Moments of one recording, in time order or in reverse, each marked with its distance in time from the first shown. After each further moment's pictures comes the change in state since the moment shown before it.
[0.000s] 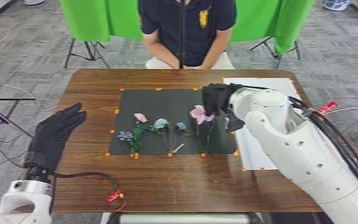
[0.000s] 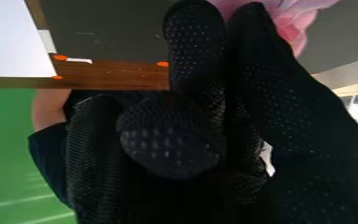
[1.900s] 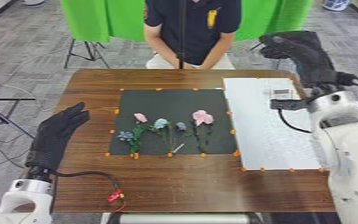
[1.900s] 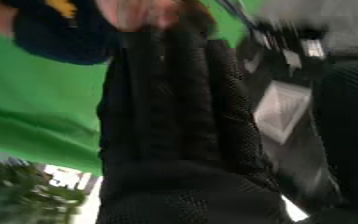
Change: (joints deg) left arm -0.4 0.1 0.1 0.2 0.1 -1.5 0.0; right arm -30.7 -4.0 38.8 -24.0 45.7 34.1 -7.6
